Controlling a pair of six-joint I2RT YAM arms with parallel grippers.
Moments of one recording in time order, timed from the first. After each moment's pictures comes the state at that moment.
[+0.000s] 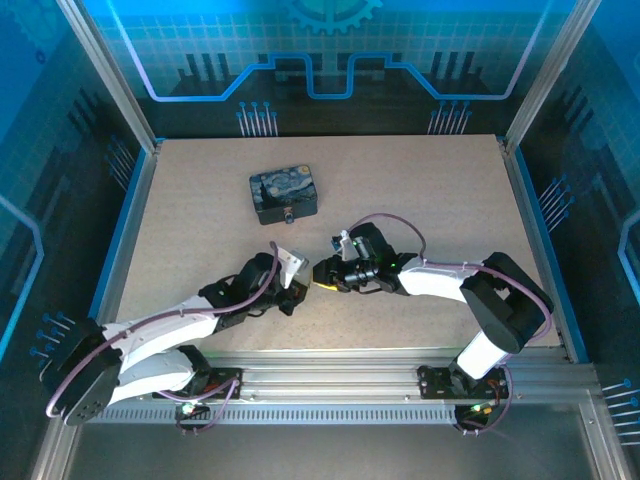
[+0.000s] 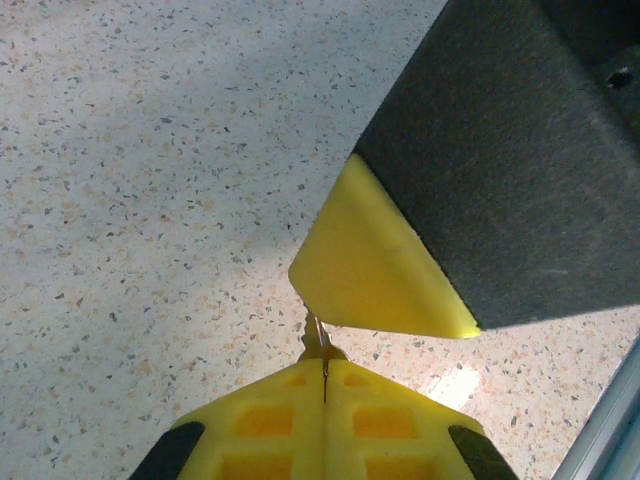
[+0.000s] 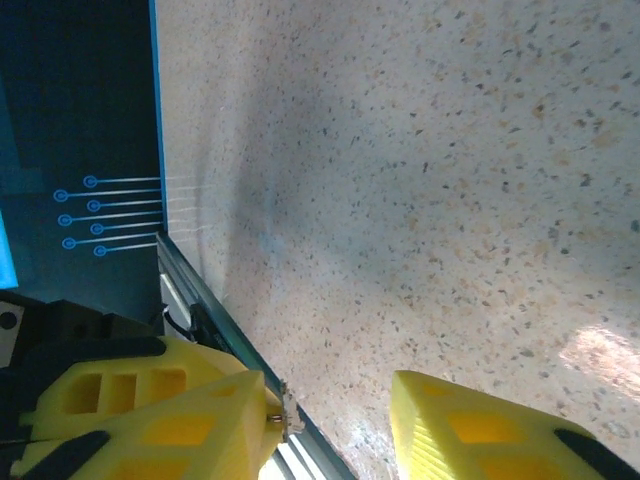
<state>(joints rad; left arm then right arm) -0.74 1.11 0.48 -0.08 0.12 -0.29 0.71 1.61 0.75 0.15 -0.60 0.96</state>
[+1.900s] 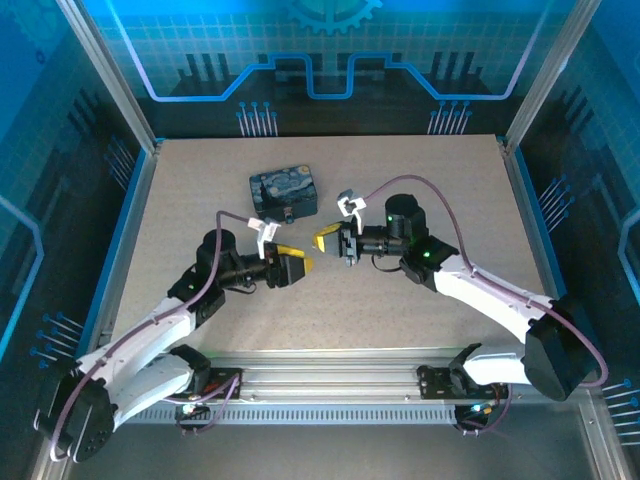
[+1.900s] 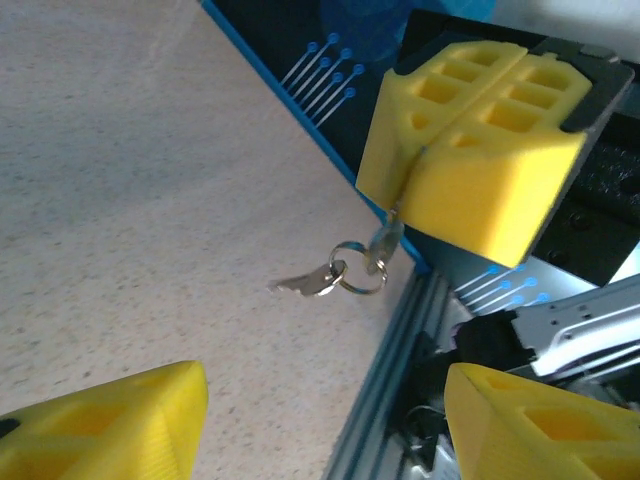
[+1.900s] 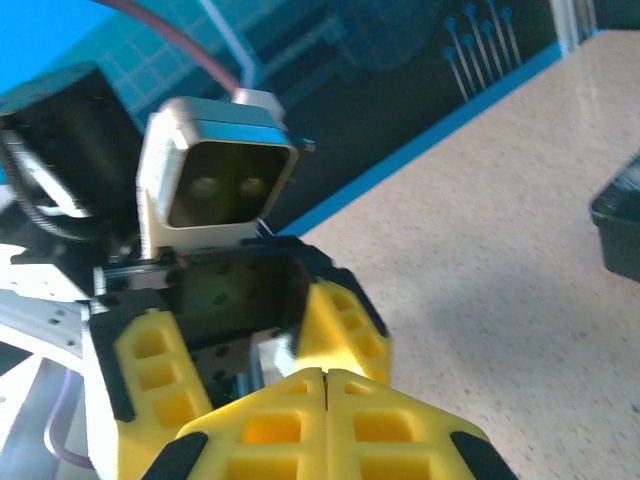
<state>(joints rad) -0.46 0.96 0.51 0.21 0.69 -0.59 0.64 1.29 0.85 0.22 -0.71 0.36</state>
